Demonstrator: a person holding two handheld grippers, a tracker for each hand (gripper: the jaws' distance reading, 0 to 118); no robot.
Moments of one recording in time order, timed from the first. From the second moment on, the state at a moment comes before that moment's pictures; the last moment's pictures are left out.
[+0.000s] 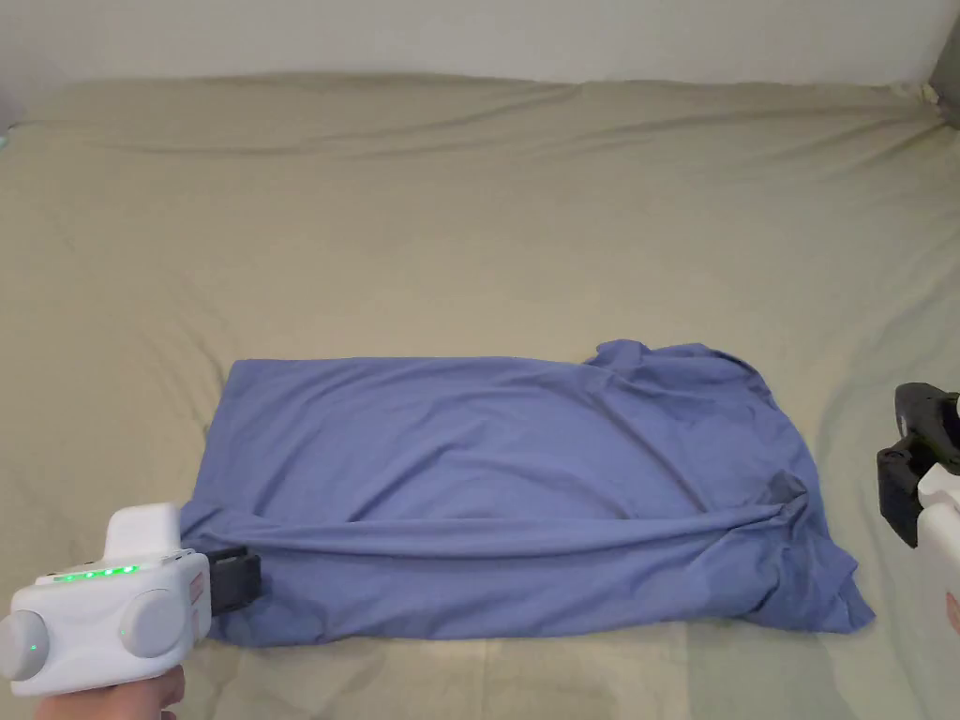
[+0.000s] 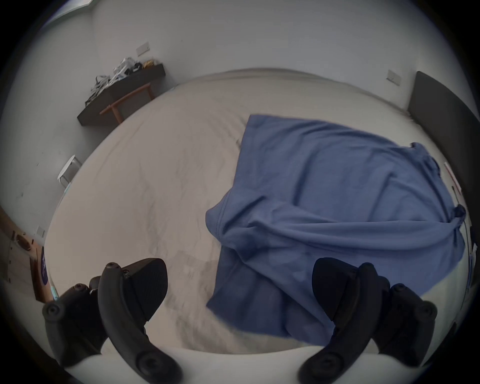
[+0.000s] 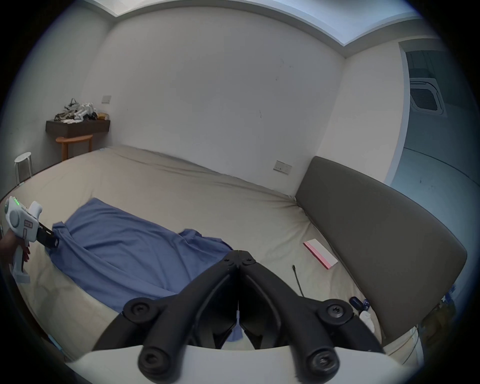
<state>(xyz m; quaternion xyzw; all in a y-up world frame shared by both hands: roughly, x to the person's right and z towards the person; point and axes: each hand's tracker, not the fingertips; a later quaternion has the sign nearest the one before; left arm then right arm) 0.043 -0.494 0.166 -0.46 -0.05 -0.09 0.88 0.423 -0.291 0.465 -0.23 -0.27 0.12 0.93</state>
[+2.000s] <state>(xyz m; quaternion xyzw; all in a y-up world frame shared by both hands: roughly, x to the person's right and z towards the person) -0.011 -0.483 0.287 -0.51 -0.16 -0.17 0.83 0.507 -0.455 0.544 -0.59 -0.20 -0.16 0.77</state>
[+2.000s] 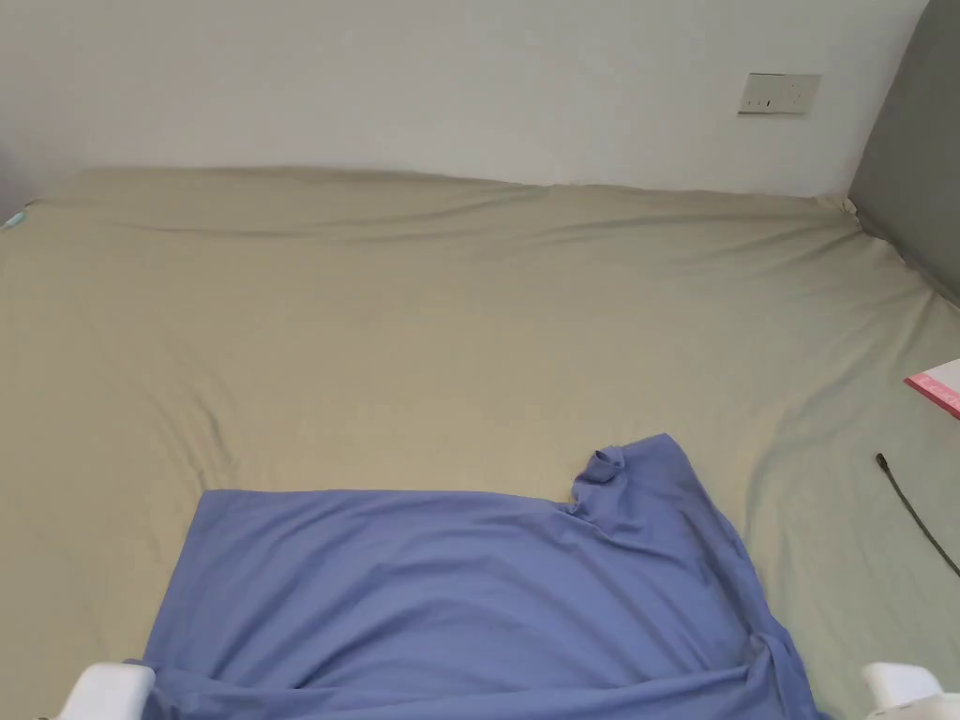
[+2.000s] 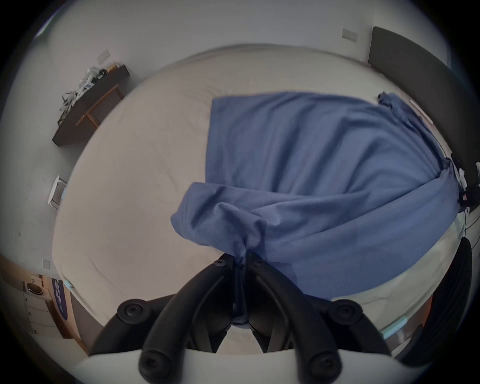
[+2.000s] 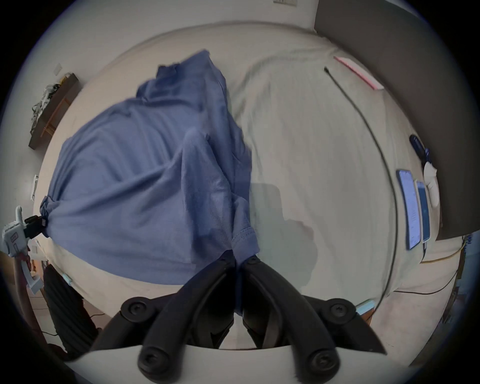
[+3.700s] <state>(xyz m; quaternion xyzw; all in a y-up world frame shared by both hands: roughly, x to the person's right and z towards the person) 0.095 -0.332 0.251 -0.18 -0.15 -0.15 0.96 0.357 -0.254 0.418 -0.16 -0.22 0.12 0.96</state>
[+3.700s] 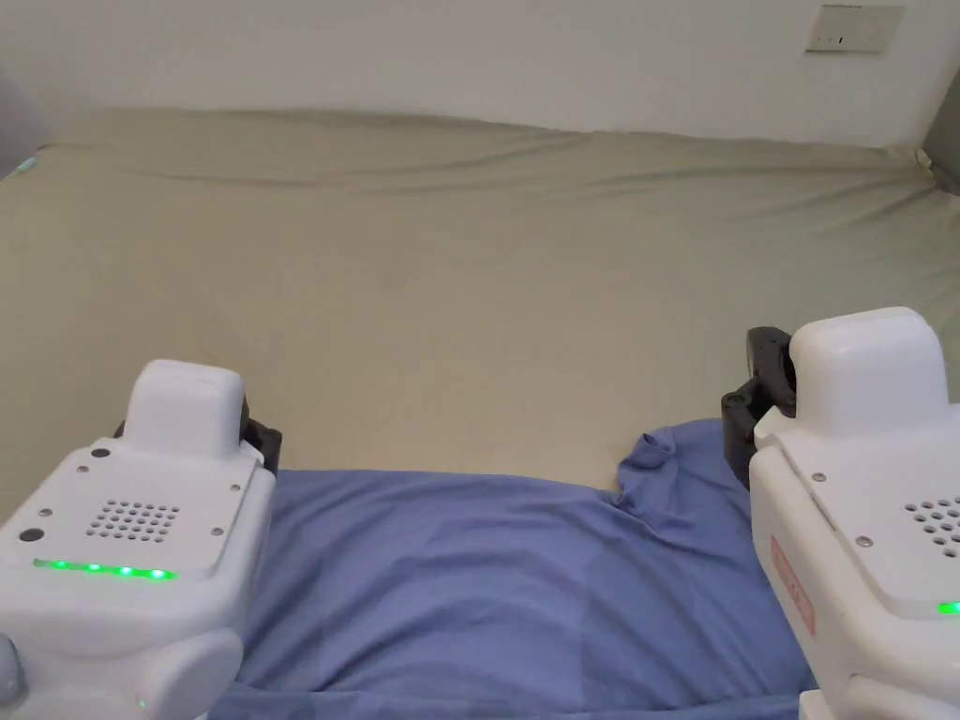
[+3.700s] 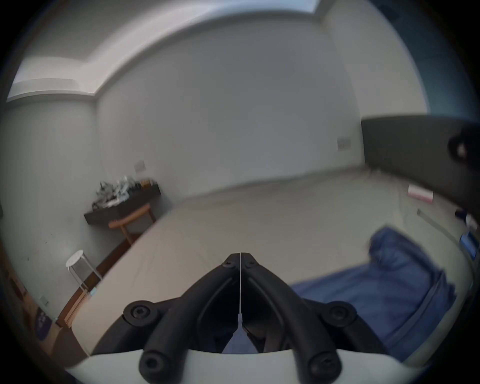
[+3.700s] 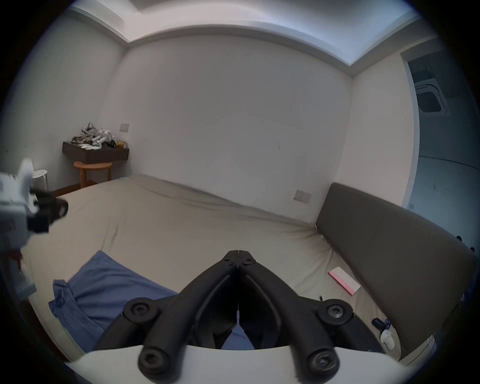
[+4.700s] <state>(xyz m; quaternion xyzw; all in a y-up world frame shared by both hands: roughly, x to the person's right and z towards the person) 0.096 -0.425 0.100 -0.36 -0.17 -0.13 0.91 0.532 -0.366 0.349 -0.37 -0.24 0.01 0.90</state>
